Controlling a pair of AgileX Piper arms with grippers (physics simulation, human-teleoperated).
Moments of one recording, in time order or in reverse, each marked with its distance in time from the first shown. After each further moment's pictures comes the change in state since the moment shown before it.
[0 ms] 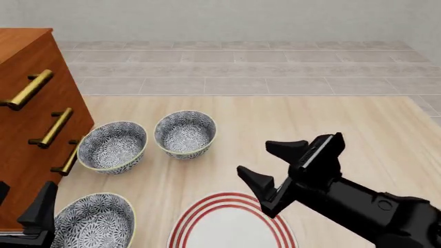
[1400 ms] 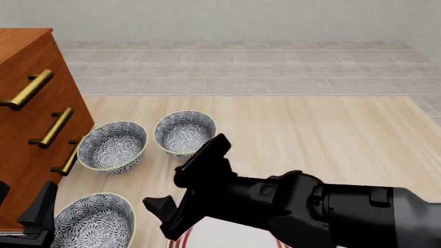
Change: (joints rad) left arm 0.000 0.000 0.000 0.000 0.000; right arm 0.324 0.395 -0.420 0.234 0.173
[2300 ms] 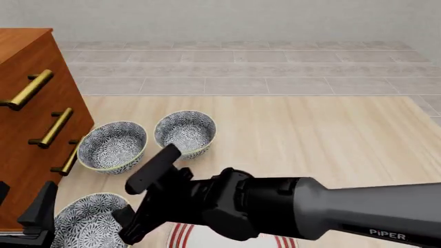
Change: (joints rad) left arm 0.000 0.000 0.000 0.000 0.000; right arm 0.053 0.264 -0.243 0.115 0.029
